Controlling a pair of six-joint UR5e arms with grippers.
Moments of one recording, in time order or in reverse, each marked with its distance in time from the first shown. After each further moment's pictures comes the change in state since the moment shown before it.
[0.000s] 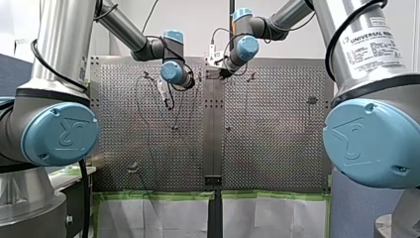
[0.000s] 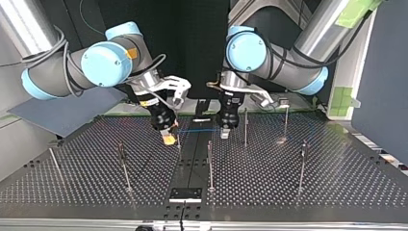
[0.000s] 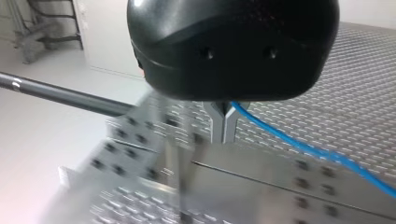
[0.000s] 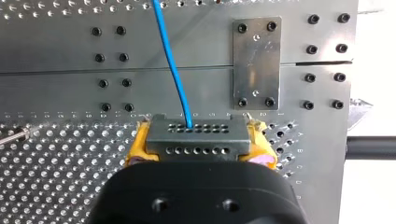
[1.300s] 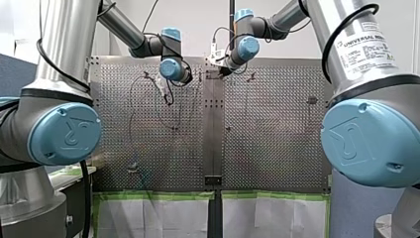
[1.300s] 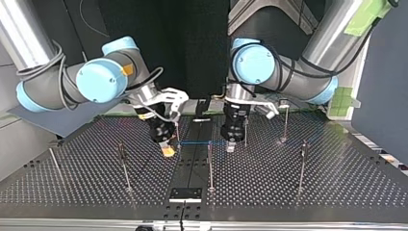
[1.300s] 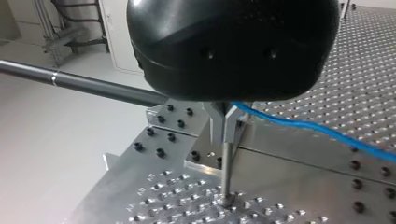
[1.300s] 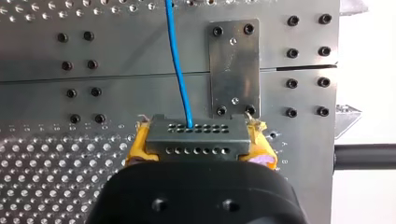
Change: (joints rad) left arm 0.051 -0.020 0.058 0.012 0.037 -0.028; right arm -0.030 0.052 -0.099 0.017 -0.062 0.007
